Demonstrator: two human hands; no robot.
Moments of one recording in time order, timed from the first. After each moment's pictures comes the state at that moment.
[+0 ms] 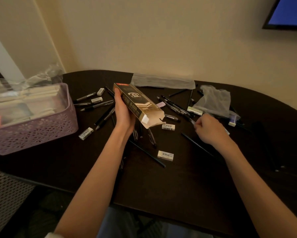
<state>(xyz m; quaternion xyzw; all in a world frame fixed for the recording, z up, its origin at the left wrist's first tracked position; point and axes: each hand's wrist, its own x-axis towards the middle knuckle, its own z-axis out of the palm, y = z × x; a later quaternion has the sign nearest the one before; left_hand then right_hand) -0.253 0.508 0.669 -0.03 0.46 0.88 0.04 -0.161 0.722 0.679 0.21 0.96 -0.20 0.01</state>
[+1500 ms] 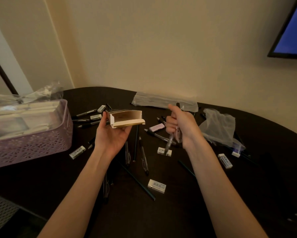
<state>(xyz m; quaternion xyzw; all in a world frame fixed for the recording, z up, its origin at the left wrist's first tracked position) -0.254 0.487 0.670 -0.07 0.21 0.97 0.12 -0.217 0.676 0.731 0.15 0.58 -0.80 0.00</state>
